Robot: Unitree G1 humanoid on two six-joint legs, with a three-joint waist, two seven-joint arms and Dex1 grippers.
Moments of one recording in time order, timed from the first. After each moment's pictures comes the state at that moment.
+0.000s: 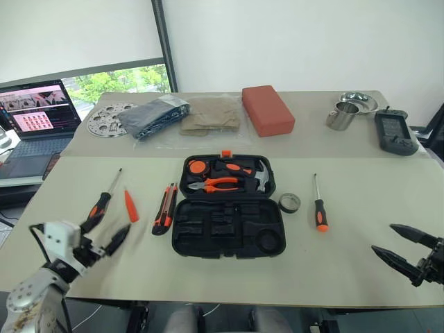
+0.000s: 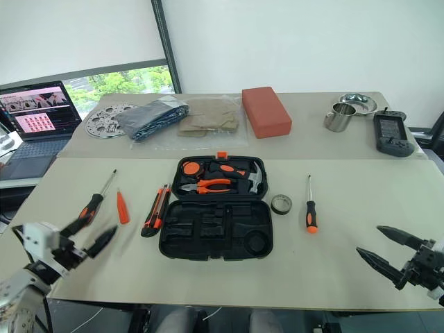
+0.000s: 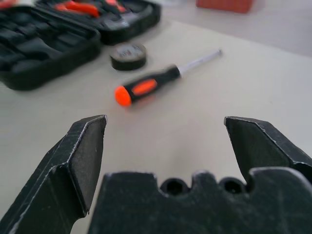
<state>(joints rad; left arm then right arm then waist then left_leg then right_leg) 0.26 0.49 0.49 -0.15 -0.55 0.12 -0.69 0.24 -0.78 -0.60 0.23 0.62 -0.10 1.36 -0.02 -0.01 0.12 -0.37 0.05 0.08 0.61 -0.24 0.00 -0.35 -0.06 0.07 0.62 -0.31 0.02</state>
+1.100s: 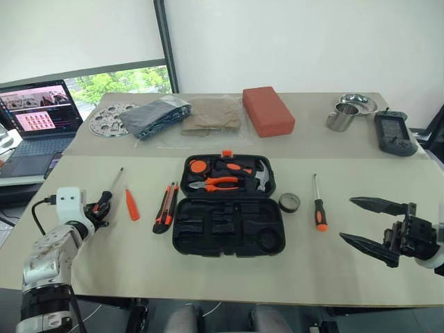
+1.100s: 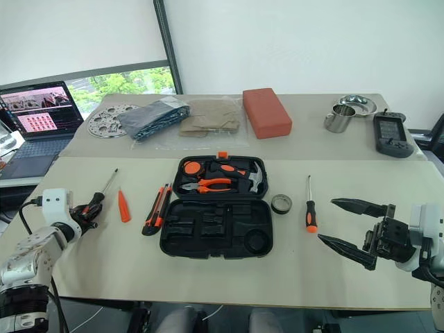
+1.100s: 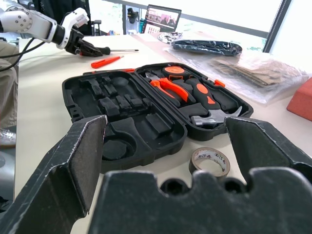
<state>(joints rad) -0.15 0.58 0.39 0.21 -0.34 0.52 -0.36 0.17 -0.77 -0.52 -0.14 0.72 0.06 1.37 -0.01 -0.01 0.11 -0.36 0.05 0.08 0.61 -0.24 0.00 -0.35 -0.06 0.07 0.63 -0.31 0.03</state>
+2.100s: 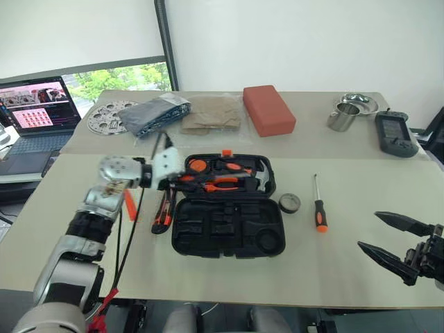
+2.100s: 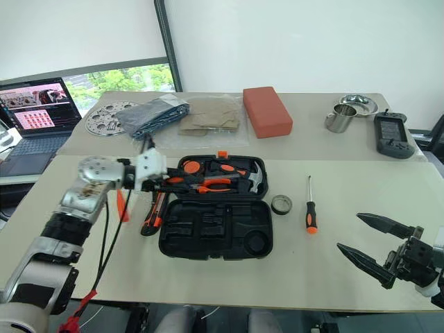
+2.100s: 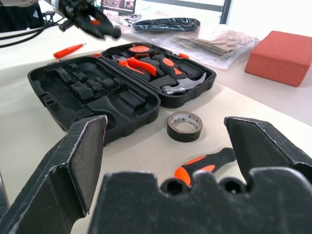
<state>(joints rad) -0.73 0.60 -0.27 0.41 -0.11 -0.08 -1.28 0.39 -0.70 -0.68 -0.22 0.73 0.07 1.28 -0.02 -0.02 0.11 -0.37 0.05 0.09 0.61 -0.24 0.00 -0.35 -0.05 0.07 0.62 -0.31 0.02</state>
